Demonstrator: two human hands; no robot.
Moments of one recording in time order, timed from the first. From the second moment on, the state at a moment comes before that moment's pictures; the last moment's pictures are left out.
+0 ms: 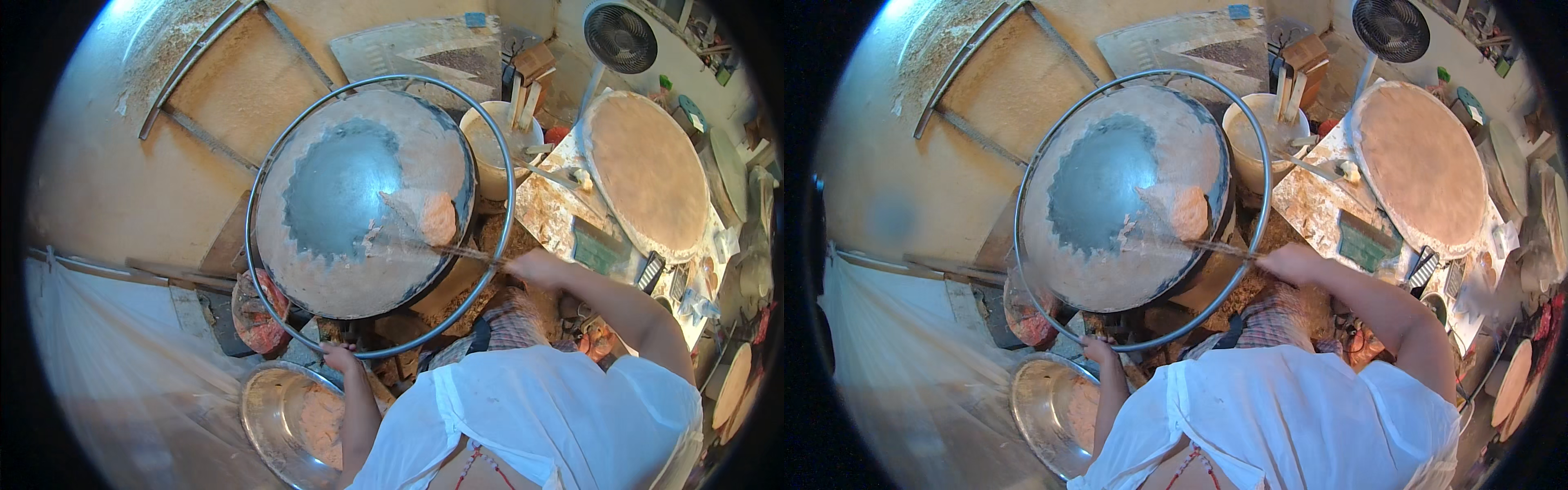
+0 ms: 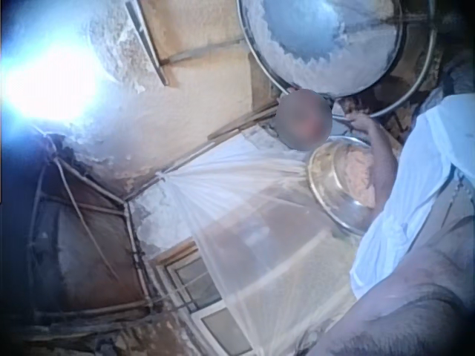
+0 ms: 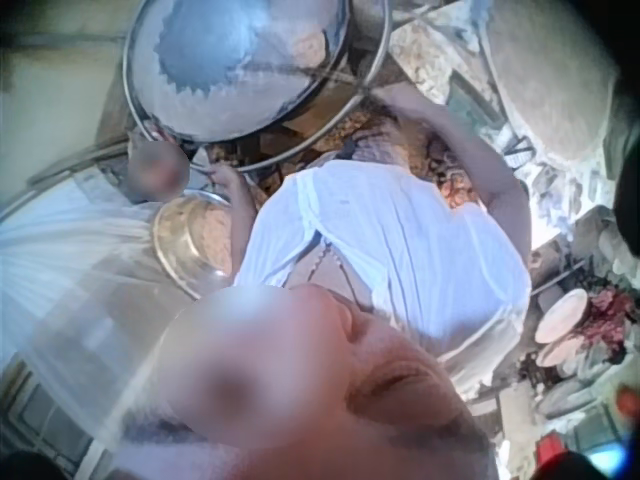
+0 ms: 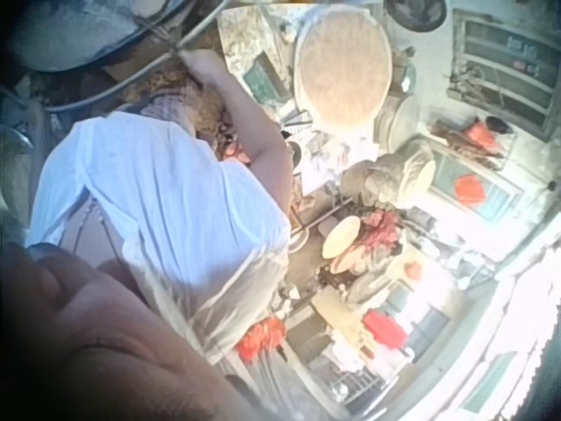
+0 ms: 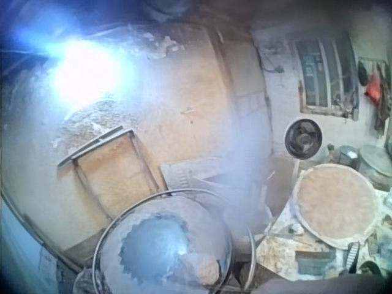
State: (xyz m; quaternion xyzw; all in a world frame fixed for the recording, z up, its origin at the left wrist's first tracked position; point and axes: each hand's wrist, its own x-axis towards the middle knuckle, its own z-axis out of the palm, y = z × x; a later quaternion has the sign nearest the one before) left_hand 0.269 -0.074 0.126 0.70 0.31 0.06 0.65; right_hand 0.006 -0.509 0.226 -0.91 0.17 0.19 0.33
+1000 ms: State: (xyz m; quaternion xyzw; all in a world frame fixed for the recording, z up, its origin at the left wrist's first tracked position) left_hand 0.312 -0.041 0.103 0.74 0.30 0.05 0.61; right_hand 0.052 -0.383 0.230 -0.83 0.34 0.10 0.44
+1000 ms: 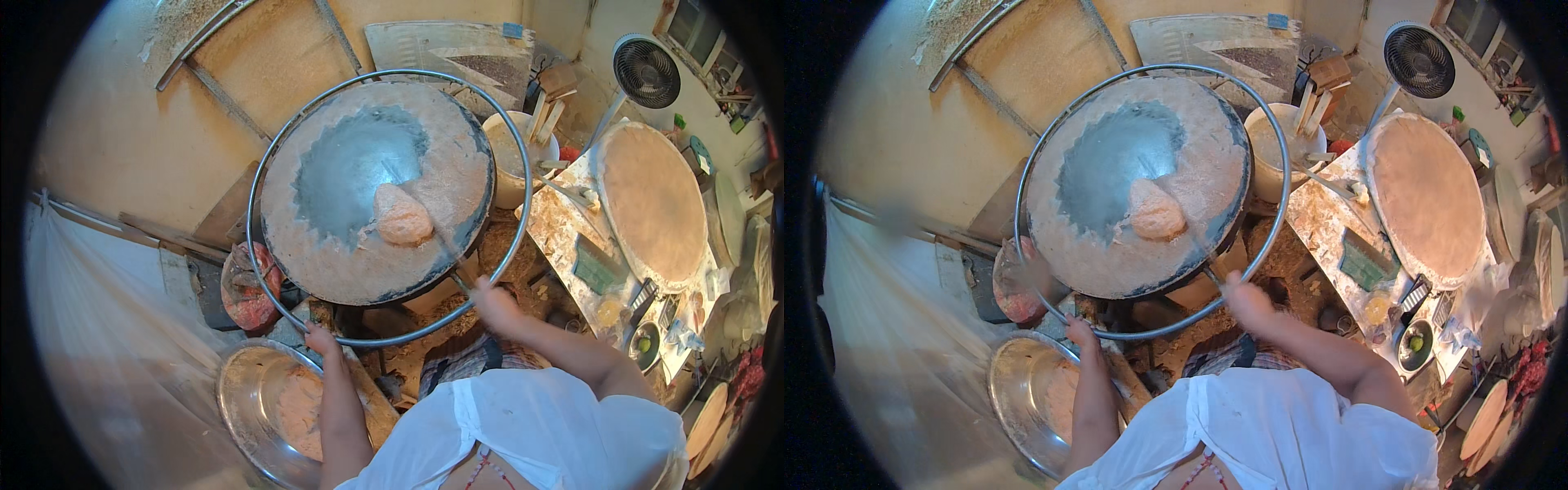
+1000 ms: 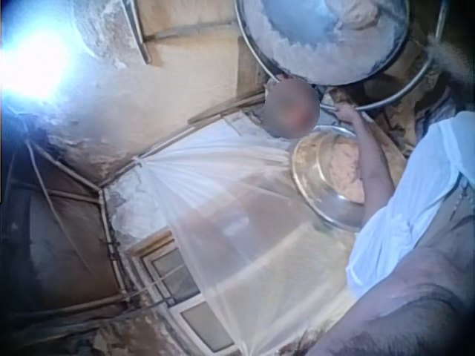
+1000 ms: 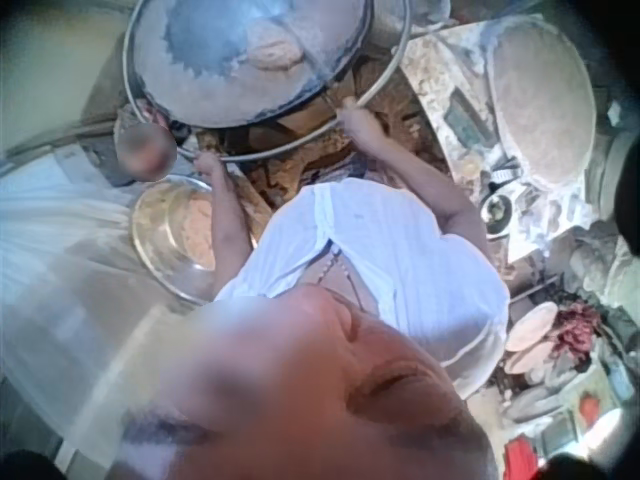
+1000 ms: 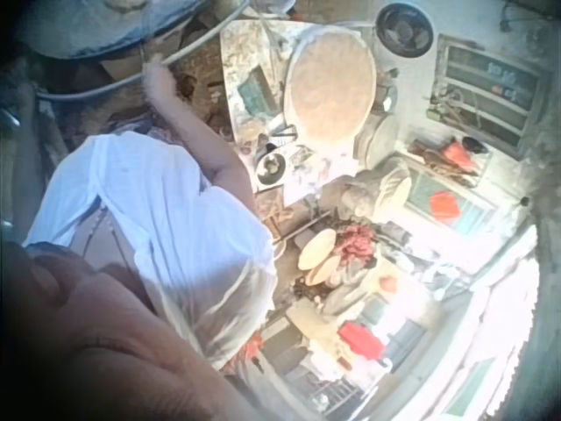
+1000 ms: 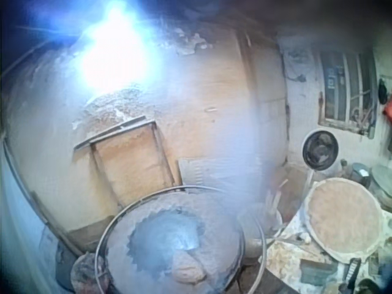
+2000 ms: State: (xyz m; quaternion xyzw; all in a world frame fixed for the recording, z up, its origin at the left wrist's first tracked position) left_hand 0.146 -0.082 0.159 0.58 0.20 -0.42 0.67; right_hand 0.061 -0.389 0.230 -0.88 0.28 0.06 0.37
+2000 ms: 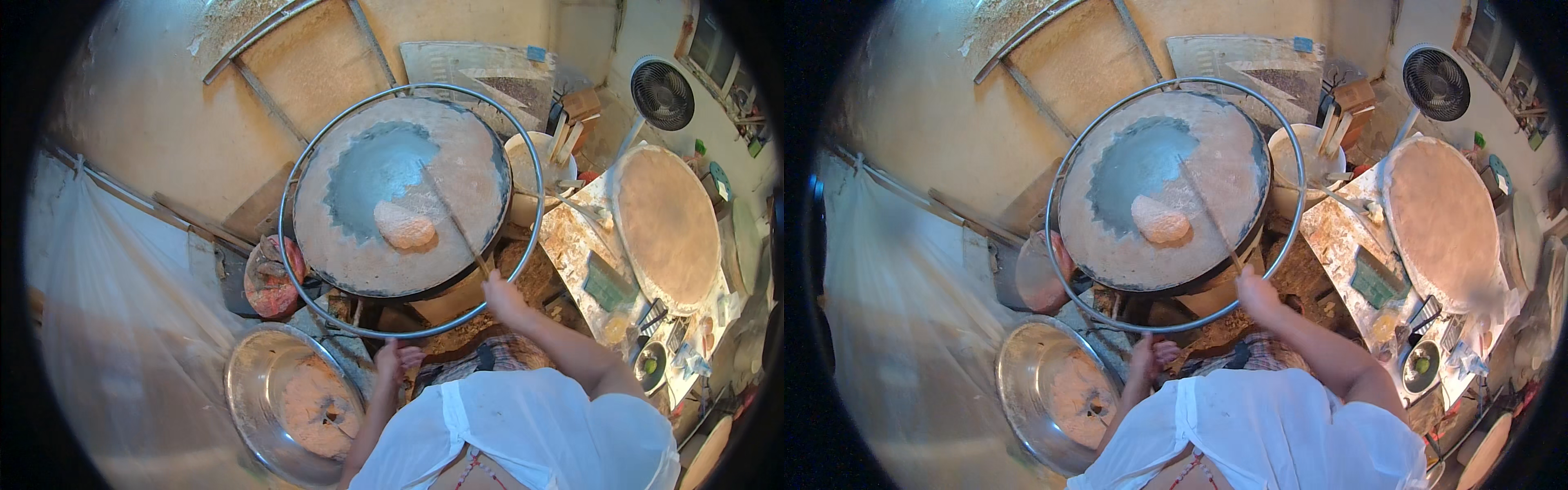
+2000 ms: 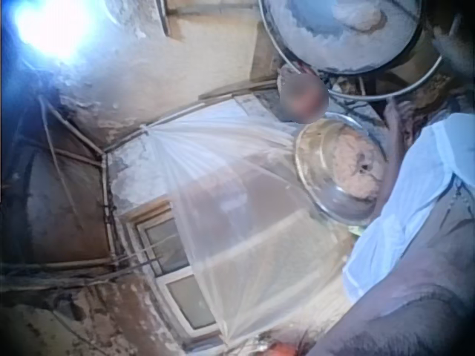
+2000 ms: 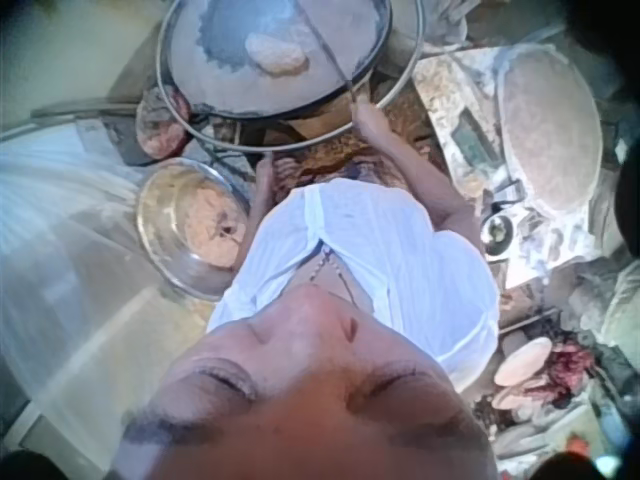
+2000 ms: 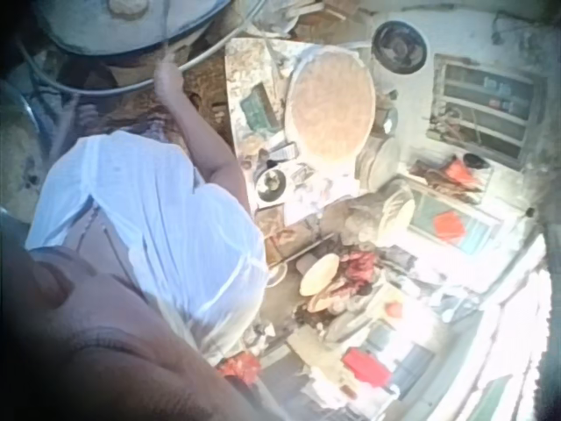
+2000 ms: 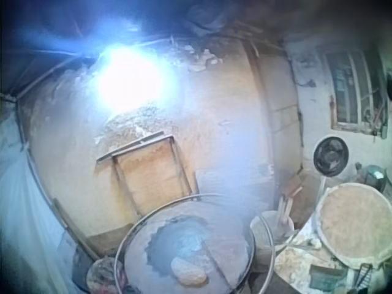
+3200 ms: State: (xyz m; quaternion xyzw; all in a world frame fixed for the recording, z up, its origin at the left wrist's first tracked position) left_hand 0.153 -0.150 0.100 0.32 0.05 -0.77 0.55; right_hand 0.072 -0.353 0.215 -0.86 0.23 0.10 0.44
